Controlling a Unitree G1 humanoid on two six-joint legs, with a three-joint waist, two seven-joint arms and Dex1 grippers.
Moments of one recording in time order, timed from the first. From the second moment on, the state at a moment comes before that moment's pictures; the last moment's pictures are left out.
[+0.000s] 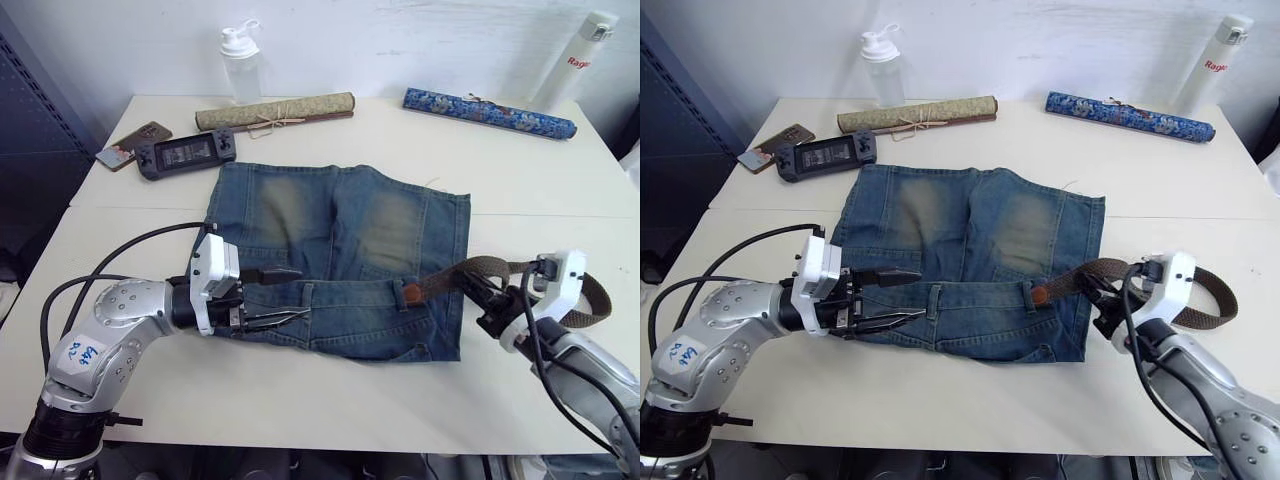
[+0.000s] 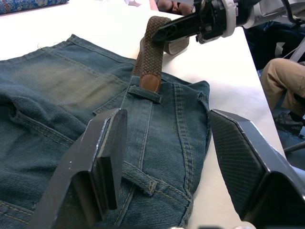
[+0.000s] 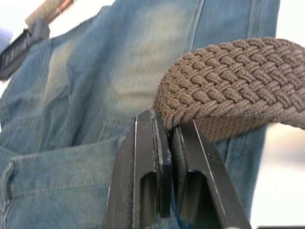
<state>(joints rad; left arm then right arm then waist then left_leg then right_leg) -0.23 0.72 0.04 -0.46 -0.67 0.50 -0.91 0.13 -0.70 -0.30 -0.63 1.49 0.62 -0.28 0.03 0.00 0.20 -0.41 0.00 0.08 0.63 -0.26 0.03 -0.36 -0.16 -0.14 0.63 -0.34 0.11</state>
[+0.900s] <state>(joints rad) -0.30 0.54 -0.26 -0.10 0.04 -0.39 -0.79 0.04 -0.37 -0.16 -0.36 1.90 0.63 -0.53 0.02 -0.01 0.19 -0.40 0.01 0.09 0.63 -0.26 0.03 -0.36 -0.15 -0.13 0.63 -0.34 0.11</state>
